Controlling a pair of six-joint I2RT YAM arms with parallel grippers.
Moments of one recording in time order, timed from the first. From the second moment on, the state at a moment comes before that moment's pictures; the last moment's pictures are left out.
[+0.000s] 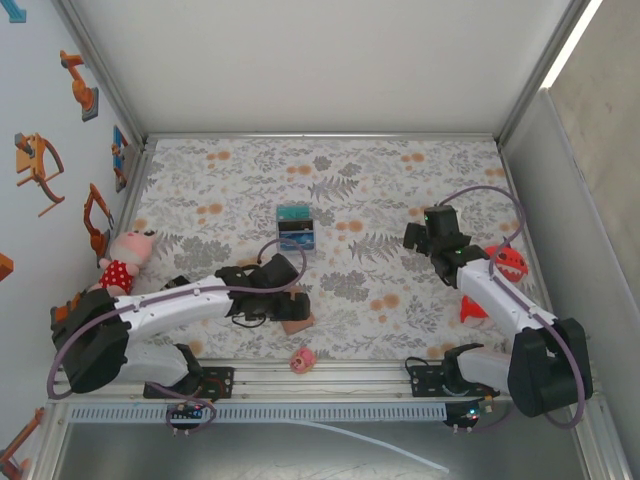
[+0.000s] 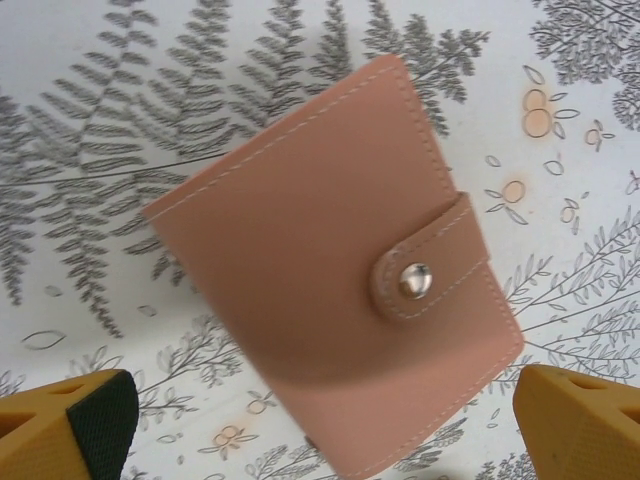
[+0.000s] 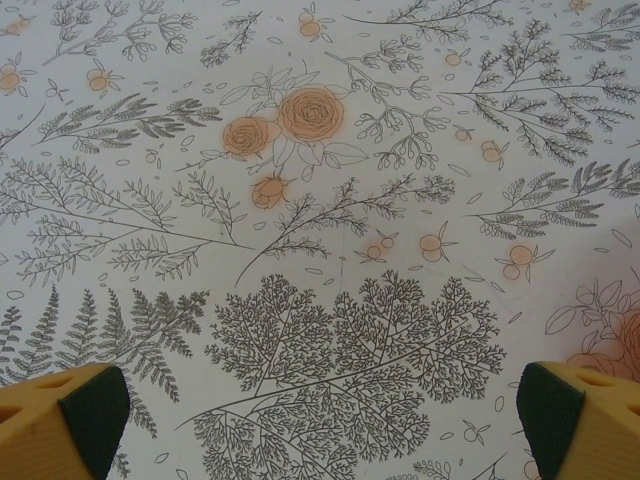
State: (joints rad) left arm -1.02 1.32 0.73 -0.65 -0.04 -0.89; right arm 0.28 1.19 0.68 -0.32 0.31 0.39
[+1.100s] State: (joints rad) left arm -1.07 1.58 0.94 -0.75 -0.12 -0.76; right arm 0.28 1.13 0.65 -0.30 0.31 0.43
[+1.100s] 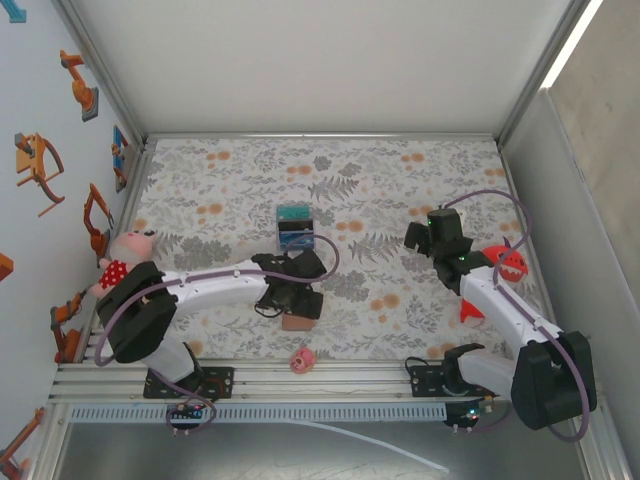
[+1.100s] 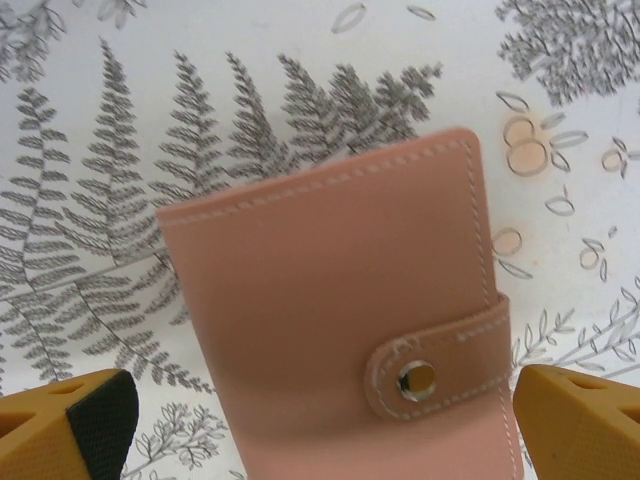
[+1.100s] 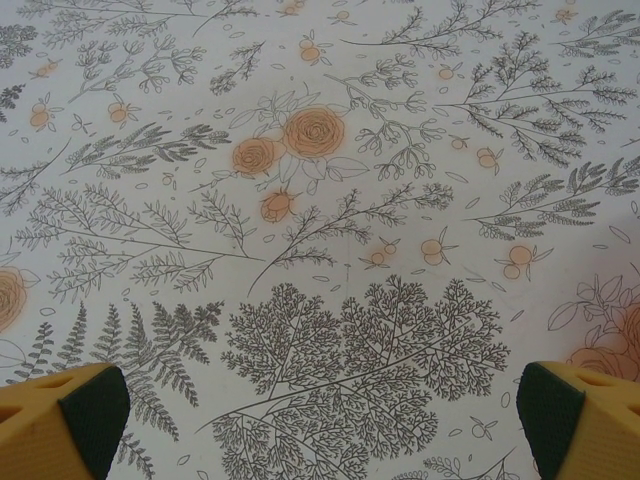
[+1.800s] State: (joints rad) left arm -1.11 1.70 0.99 -0.78 -0.14 -0.78; right arm 0.28 1.17 0.65 -0.25 0.29 0.43
